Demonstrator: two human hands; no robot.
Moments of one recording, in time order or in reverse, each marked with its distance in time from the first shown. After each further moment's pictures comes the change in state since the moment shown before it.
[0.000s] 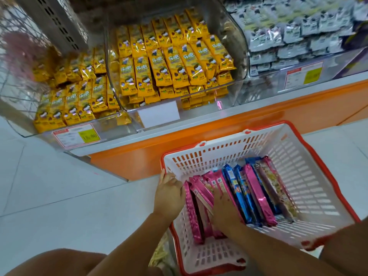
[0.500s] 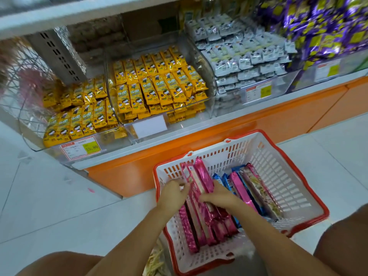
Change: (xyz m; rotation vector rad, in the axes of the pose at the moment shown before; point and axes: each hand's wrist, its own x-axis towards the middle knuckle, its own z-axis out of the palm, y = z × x) left_hand 0.014 0.044 -0.048 -0.516 -0.268 -0.198; right_hand -0.070 -0.015 -0.135 0.917 -0.157 -0.148
